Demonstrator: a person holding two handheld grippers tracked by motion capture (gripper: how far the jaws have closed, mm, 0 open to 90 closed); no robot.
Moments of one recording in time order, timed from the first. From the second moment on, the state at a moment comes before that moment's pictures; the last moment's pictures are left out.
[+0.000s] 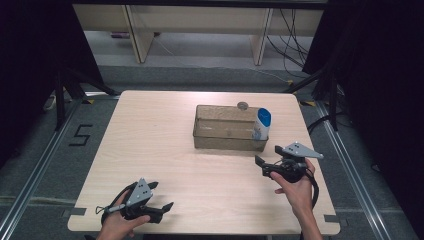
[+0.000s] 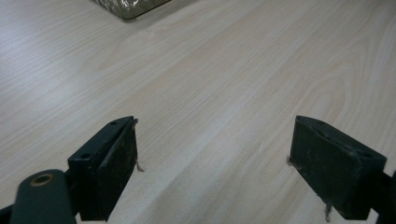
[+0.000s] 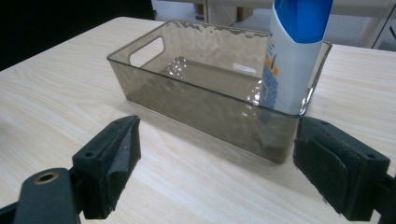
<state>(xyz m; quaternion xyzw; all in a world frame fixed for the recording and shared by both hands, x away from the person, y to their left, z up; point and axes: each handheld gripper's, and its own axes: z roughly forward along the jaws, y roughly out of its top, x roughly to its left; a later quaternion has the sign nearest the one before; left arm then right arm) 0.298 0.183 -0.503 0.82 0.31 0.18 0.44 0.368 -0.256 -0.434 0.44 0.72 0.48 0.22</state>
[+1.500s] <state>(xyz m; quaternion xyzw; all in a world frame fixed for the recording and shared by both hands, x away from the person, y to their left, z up) 0.296 0.184 -0.502 0.82 0.31 0.17 0.45 0.329 -0.254 -0.453 0.44 0.73 0.48 0.19</state>
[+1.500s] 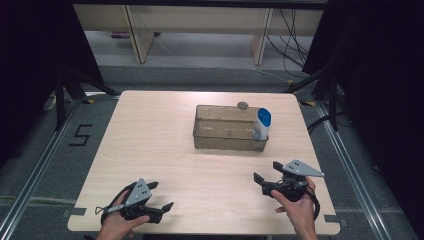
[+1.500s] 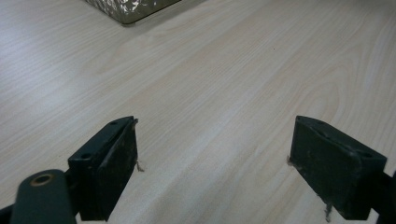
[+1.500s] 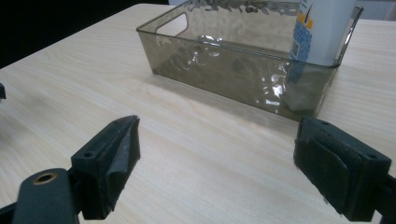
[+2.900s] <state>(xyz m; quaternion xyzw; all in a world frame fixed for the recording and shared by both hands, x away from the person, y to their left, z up) 0.296 0.185 -0.501 0.82 0.31 0.17 0.45 0.281 -0.269 -0.475 0.45 0.73 0.49 0.17</state>
